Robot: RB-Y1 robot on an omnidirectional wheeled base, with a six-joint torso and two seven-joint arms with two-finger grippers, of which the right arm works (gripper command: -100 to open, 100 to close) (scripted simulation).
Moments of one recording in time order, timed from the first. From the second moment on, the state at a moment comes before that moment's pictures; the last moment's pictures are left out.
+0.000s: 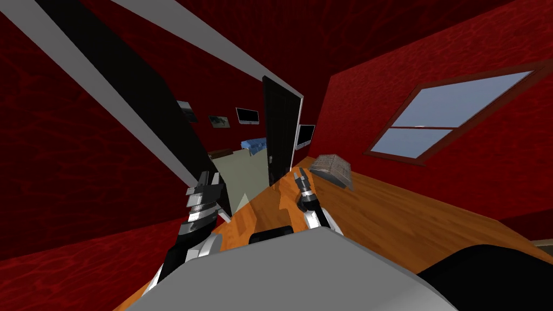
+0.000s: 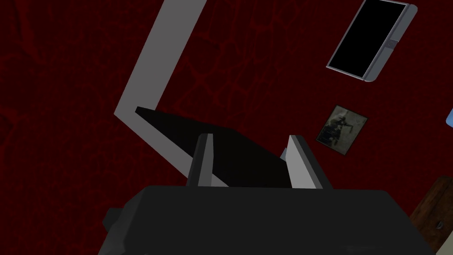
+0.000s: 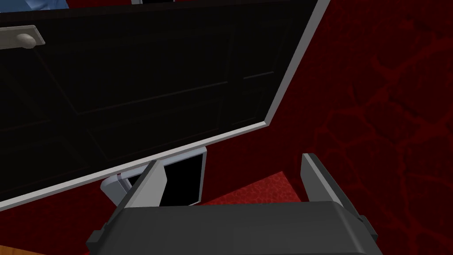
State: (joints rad) arm 0.39 -0.13 0.10 -1.89 0.06 -0.55 -0.20
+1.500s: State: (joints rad) arm 0.30 -0.22 0.13 -1.56 0.06 -0.67 -0.26
